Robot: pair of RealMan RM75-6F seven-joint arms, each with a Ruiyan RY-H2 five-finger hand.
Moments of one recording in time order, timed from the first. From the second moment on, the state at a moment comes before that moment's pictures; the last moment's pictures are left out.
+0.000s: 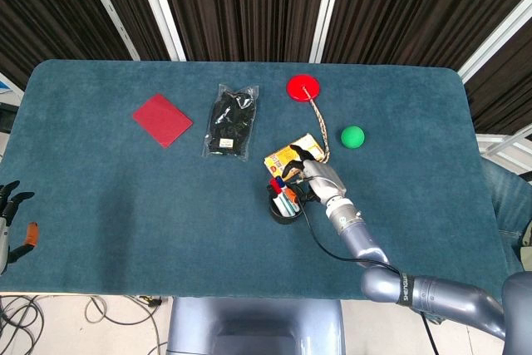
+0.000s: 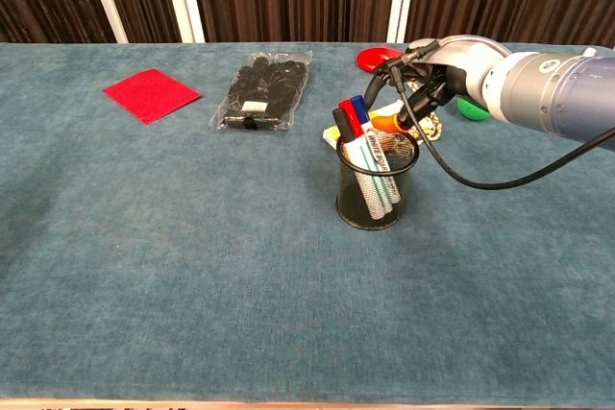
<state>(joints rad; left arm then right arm) -0.07 -1.13 -0.09 -1.65 1.39 1.49 0.08 0.83 -1.55 0.35 -1.56 -0.75 0.82 -0.12</state>
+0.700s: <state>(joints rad) -0.07 -1.13 -0.09 -1.66 1.37 1.49 0.08 0.87 -1.54 0.34 -1.55 -0.69 0.80 -0.11</state>
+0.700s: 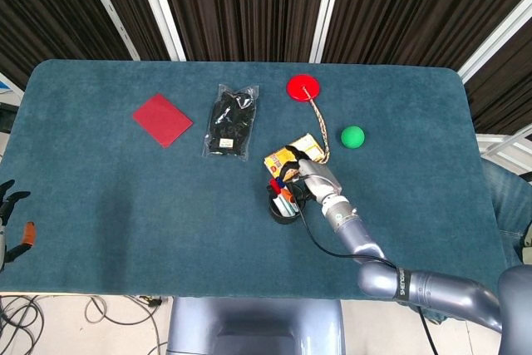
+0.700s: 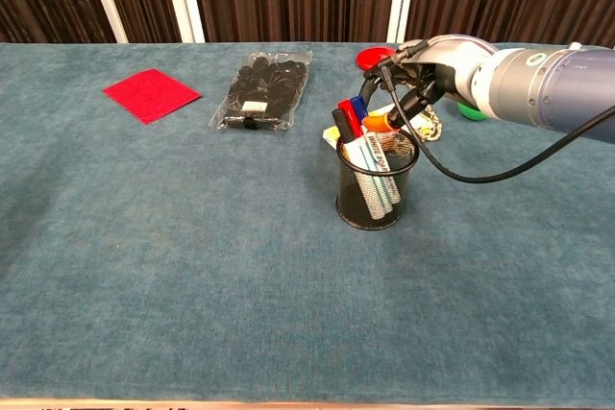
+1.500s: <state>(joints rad) -0.07 -1.13 -0.10 -1.66 1.36 1.49 0.07 0.88 -1.48 0.33 -1.58 -0.67 0.79 -0.09</state>
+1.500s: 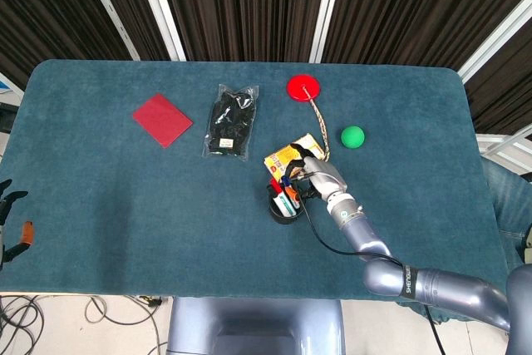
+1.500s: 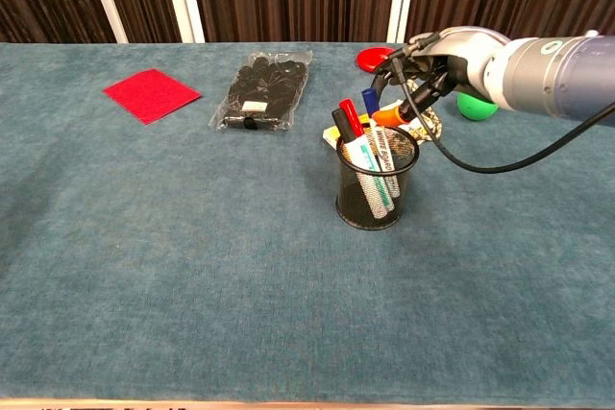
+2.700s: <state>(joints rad) -0.06 -1.13 -0.10 -1.67 1.34 1.48 0.07 0.72 -1.03 0.35 -1.85 -0.75 0.72 0.11</state>
